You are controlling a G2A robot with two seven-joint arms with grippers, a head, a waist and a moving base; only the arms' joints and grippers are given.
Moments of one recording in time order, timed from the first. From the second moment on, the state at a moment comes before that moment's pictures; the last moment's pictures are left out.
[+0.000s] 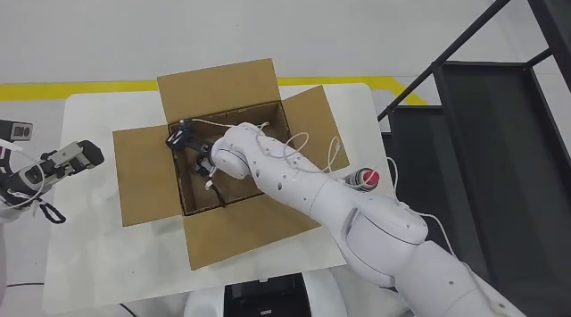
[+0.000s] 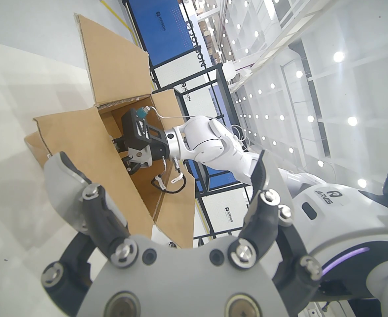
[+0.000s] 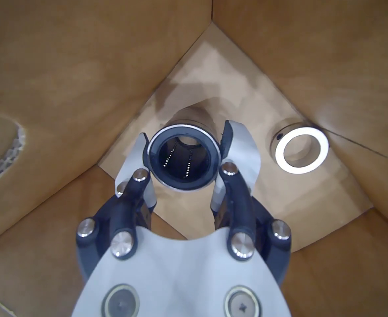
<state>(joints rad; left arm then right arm) 1.36 -0.89 -1.80 -1.36 -0.57 -0.52 -1.29 -0.54 -1.77 0.47 -0.73 -0.85 -0.13 0.78</state>
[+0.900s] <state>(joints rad) 1.36 -0.89 -1.80 -1.36 -0.57 -0.52 -1.29 -0.95 -1.52 0.95 -1.72 -1.06 -0.19 1.17</state>
